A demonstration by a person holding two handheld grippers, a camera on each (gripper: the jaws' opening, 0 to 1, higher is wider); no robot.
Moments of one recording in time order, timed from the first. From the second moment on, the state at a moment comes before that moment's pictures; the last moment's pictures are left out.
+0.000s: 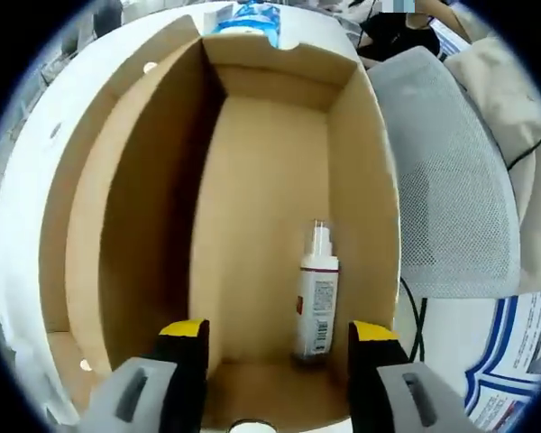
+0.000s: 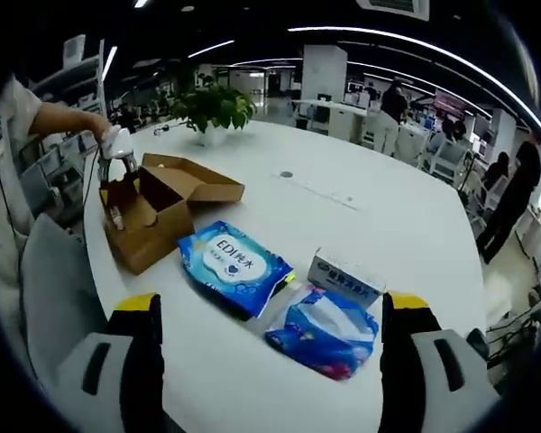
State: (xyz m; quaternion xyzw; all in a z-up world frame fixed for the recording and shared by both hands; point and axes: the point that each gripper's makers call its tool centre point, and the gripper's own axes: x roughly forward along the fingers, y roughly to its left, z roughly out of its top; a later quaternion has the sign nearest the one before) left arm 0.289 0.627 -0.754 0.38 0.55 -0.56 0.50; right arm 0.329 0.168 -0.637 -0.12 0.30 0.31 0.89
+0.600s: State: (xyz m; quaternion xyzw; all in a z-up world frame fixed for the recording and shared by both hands) left arm 0.286 0.604 -0.779 0.38 0.53 -0.56 0.52; right arm 0.317 0.159 -0.638 -0.10 0.30 0.30 0.90
